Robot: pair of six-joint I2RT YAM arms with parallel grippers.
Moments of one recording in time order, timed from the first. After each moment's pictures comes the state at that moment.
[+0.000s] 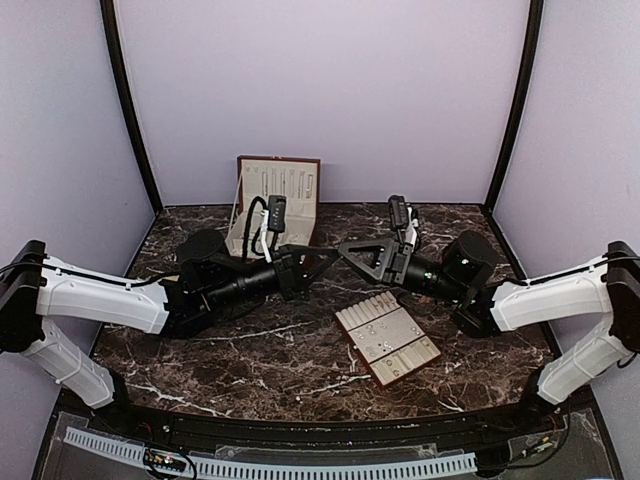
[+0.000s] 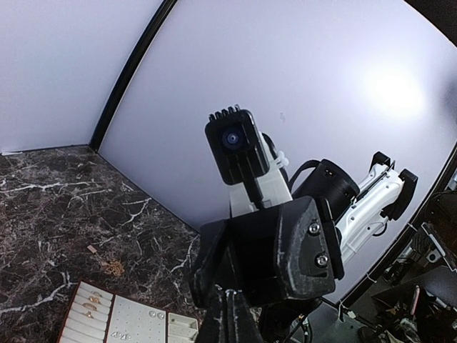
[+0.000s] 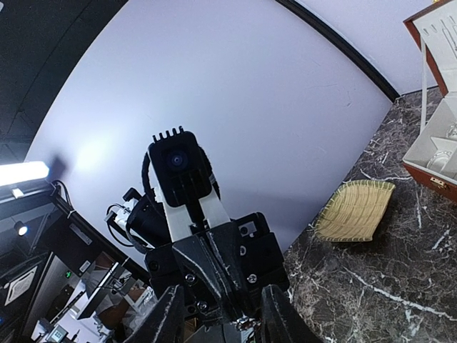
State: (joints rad) left arm -1.01 1.46 0.77 0.80 0.20 -0.57; right arm 0.90 1.42 0.63 1.05 -0.44 1.02
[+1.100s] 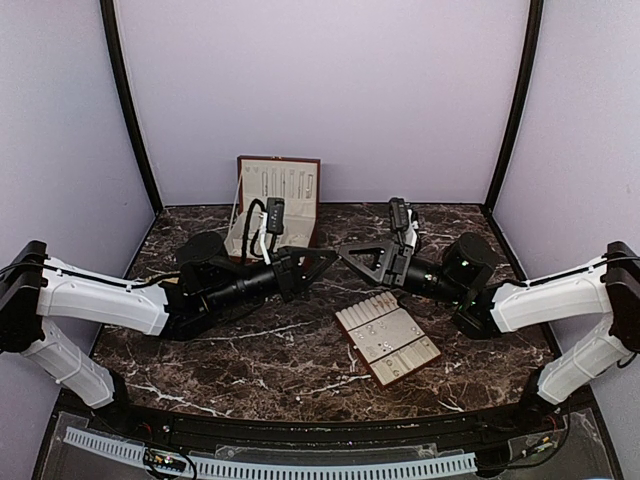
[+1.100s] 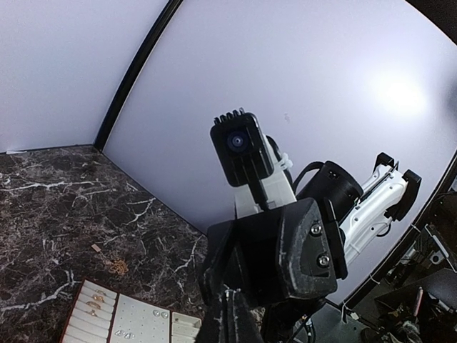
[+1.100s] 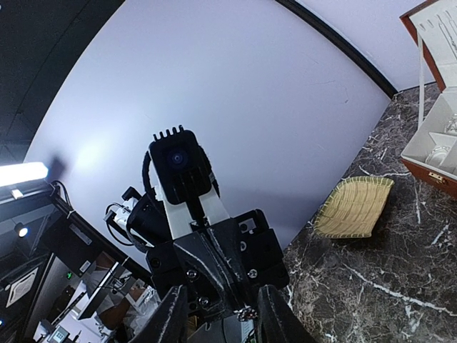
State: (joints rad) left arm -1.01 1.46 0.75 0.82 0.18 -0.57; right arm 0.90 1.42 0.62 1.05 -0.43 1.03
